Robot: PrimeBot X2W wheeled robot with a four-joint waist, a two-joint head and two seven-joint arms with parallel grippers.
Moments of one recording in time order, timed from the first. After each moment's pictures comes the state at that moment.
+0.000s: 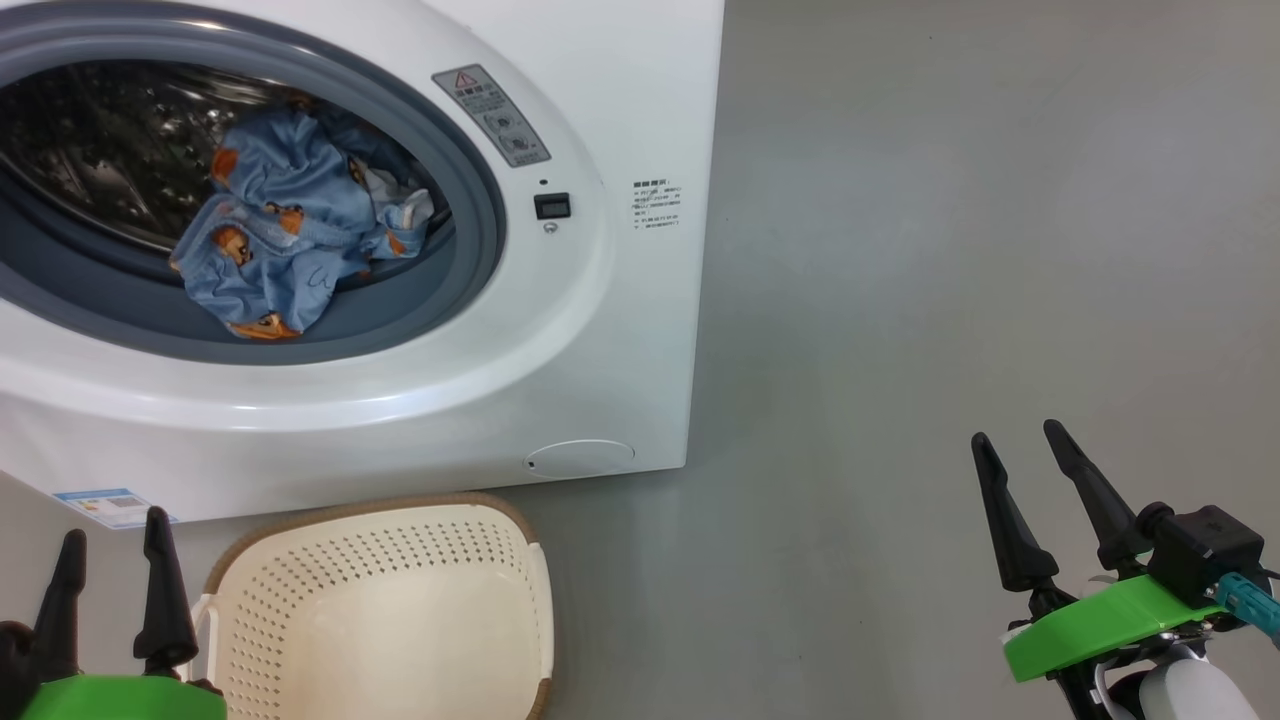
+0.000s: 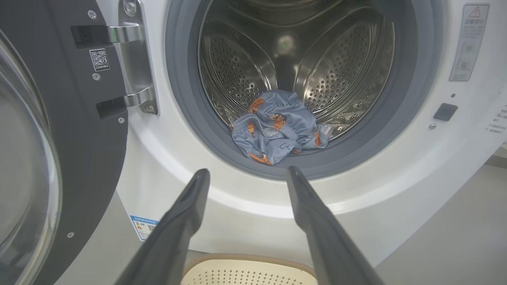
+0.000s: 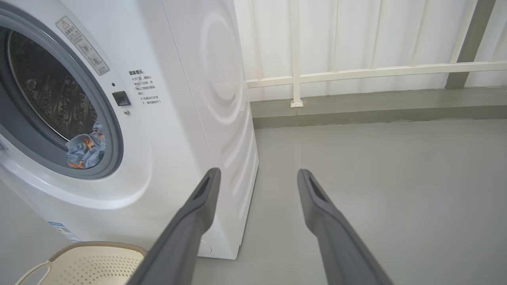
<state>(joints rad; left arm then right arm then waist) -0.06 0.15 0.15 0.21 -0.39 -0.13 -0.26 -0.13 -0.19 0.11 0.22 0.34 0.13 -0.25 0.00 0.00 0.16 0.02</state>
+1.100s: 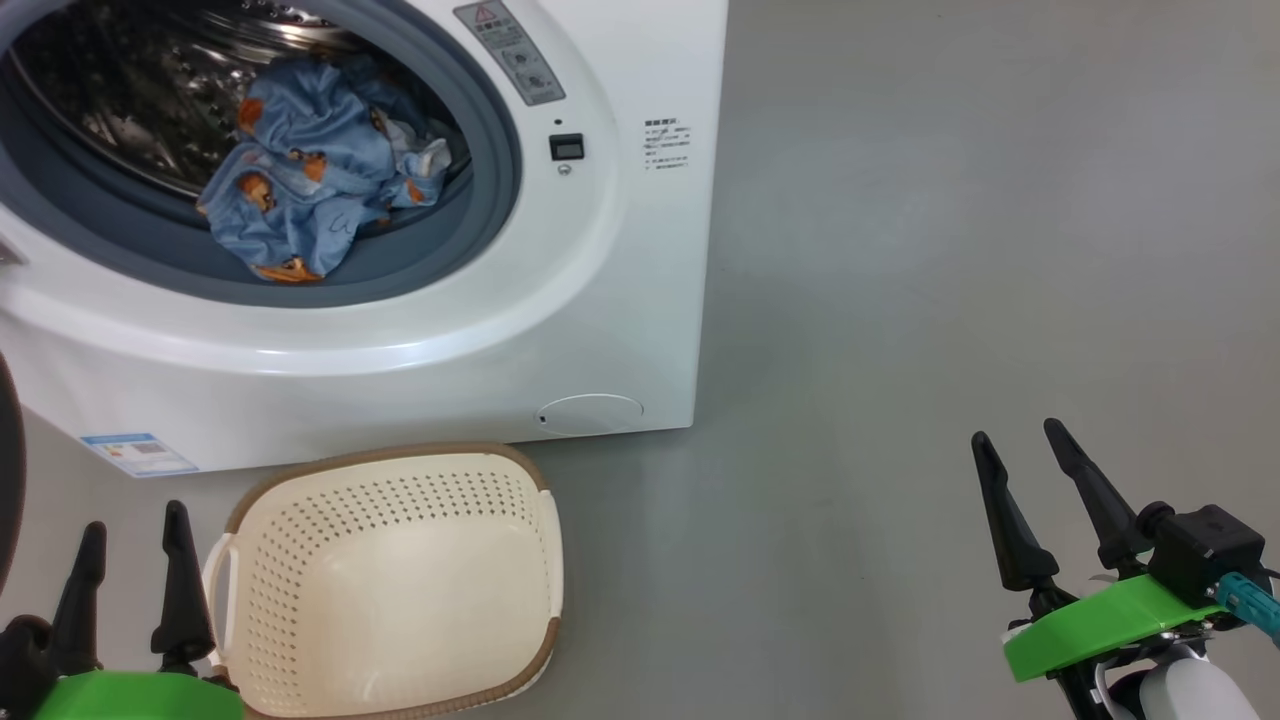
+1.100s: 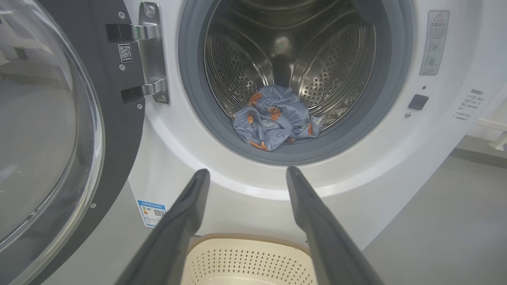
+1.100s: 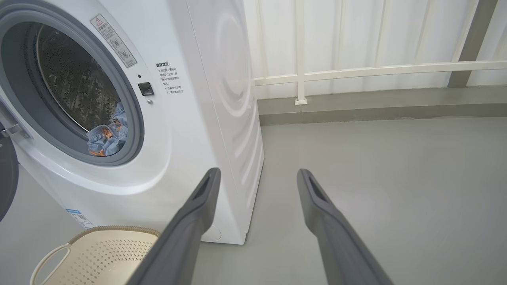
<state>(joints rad) -0.06 0.15 0.12 0.19 -0.40 -0.13 -0.26 -0.13 -0.20 0.11 0.22 0.34 0.13 -0.25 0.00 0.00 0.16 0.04</state>
